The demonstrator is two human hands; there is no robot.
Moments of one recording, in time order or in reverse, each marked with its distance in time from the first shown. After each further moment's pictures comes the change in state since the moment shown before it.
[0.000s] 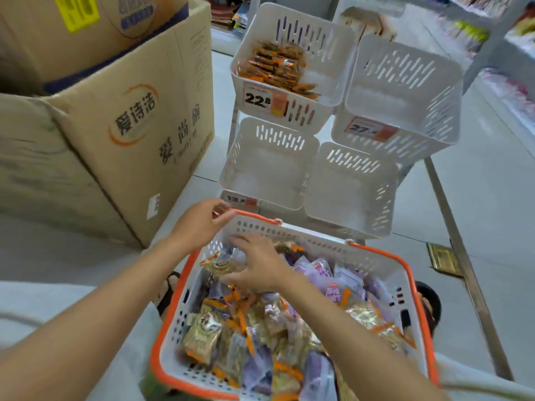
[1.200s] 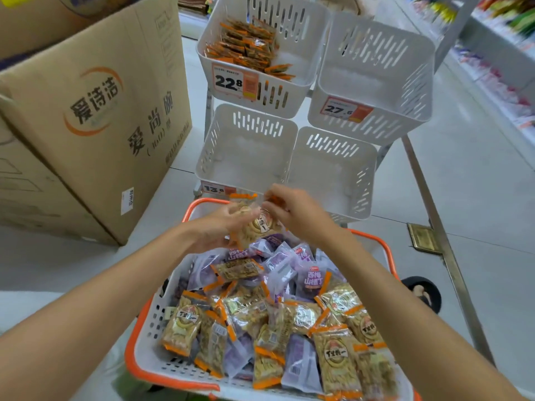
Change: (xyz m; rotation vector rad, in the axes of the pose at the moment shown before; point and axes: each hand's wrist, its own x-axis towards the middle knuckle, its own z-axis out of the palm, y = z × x) left_hand -0.013 0.073 0.036 -0.774 -0.584 -0.315; right_hand -0.038 0.034 -0.118 0.040 0.240 0.053
